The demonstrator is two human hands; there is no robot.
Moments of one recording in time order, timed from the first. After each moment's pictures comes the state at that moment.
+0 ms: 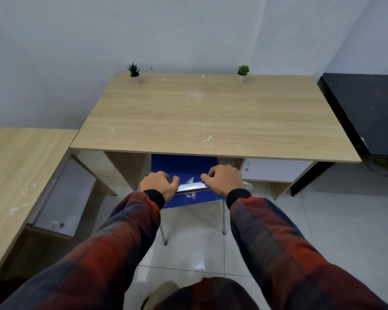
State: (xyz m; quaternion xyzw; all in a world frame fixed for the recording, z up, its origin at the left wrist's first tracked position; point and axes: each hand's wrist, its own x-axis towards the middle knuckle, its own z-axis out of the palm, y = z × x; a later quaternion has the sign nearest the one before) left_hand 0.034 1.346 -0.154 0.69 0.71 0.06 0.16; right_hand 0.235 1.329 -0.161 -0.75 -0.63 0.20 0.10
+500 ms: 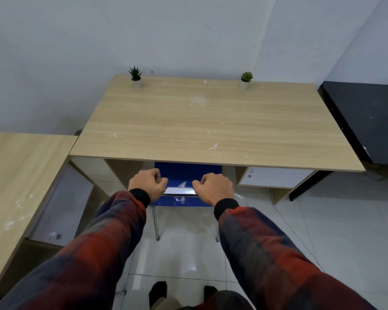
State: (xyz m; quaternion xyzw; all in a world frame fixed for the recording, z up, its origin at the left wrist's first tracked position) left_hand -0.032 1.406 -0.165 0.71 0.66 0.12 0.21; right_hand 0.172 1.354 -0.155 -0.78 -0.59 0.20 0.08
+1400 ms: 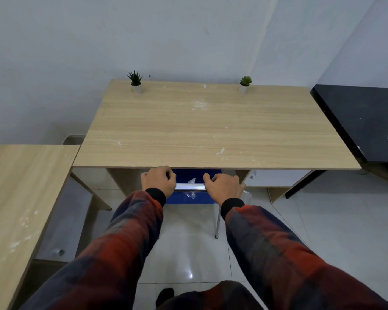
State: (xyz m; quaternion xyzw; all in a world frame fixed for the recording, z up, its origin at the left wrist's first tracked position) left_hand -0.051 1.444 -0.160 0.72 0.65 0.15 0.19; right_hand 0.133 1.387 -0.163 -0.86 -0.47 0.18 0.07
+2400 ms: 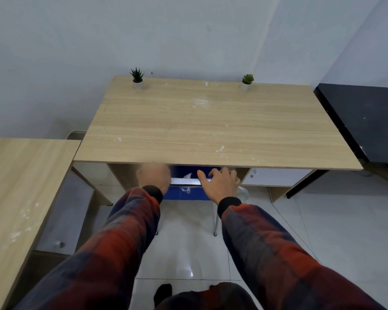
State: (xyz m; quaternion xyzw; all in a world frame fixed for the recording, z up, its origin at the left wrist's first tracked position) left_hand -0.050 1.445 -0.173 0.72 0.67 0.11 0.13; right_hand 0.135 1.379 -0.166 -0.84 -0.50 0.17 0.10
